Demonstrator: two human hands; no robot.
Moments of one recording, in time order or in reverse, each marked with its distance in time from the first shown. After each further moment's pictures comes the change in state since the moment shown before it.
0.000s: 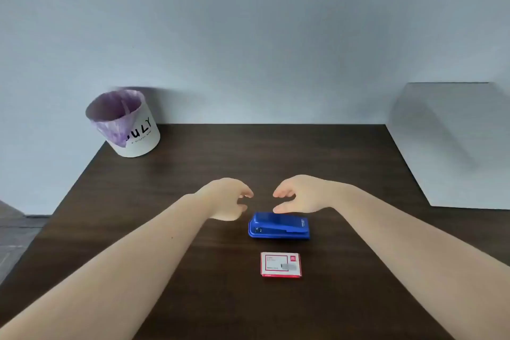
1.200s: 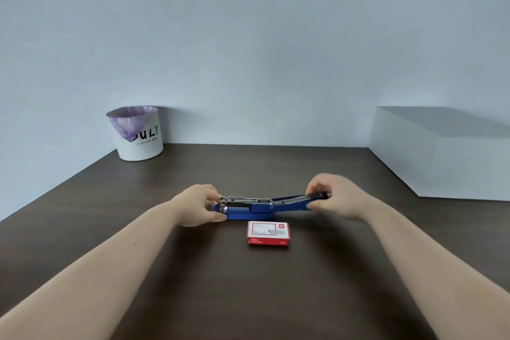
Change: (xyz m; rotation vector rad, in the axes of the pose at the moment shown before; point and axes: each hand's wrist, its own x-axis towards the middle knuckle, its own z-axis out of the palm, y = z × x) left_hand -0.032 -0.035 0.101 -0.073 0.427 0.049; right_hand -0.056 0.077 0.094 0.163 0.743 -0.161
